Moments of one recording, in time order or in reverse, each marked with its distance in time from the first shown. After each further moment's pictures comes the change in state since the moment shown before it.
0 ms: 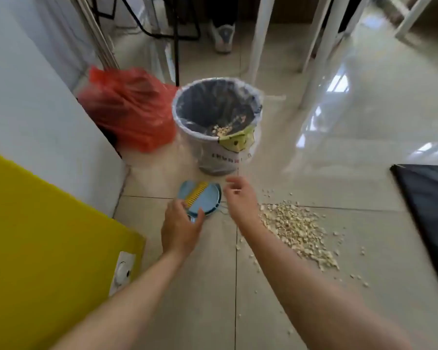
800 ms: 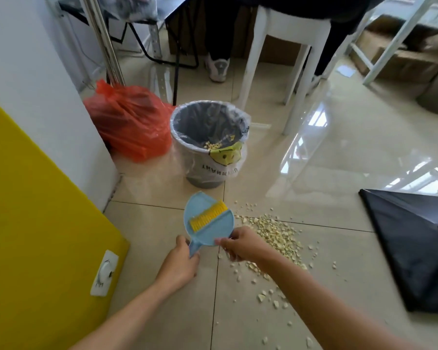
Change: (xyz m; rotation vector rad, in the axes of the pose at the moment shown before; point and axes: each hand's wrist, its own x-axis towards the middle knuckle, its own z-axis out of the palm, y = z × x) left_hand -0.081 0.031 -0.033 -0.151 -0.492 -0.191; right_hand -0.063 0.013 -0.076 -0.265 -0.492 0.207
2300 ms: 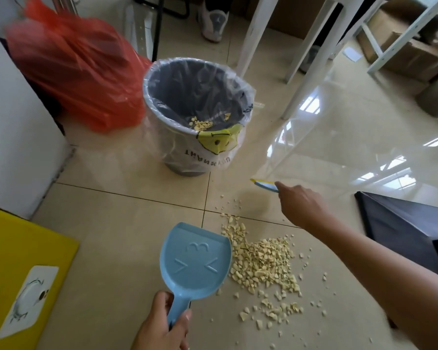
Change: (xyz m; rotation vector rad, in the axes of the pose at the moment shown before) left_hand -0.043 -0.065 0.037 -0.359 -0.096 -0.281; right_hand 0.134 0.011 -0.110 -1.314 0.351 -0.165
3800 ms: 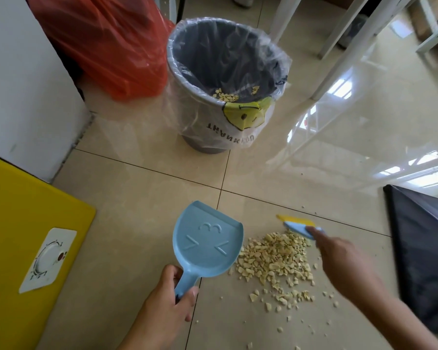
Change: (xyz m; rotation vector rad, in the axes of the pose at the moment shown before) left_hand 0.012 0.014 0.016 0.070 -0.094 0.084; right_hand -0.156 0.052 0.029 0.189 -0.161 0.238
